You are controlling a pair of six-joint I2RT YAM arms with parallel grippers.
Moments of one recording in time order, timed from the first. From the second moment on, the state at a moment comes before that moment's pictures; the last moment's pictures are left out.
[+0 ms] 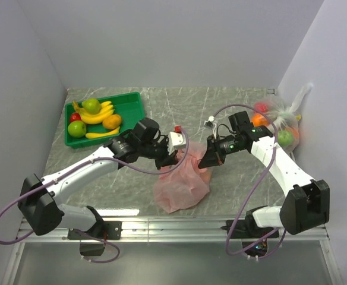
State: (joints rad) left arm -0.79 1.33 1.11 -0.44 0.53 0.34; right arm 0.29 1.32 1.05 -0.87 -1.05 -0.25
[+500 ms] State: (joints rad) left arm -0.49 1.21 0.90 -0.42 0.39 0.13; right arm 0.10 1.25 1.04 -0.95 -0.78 -0.52
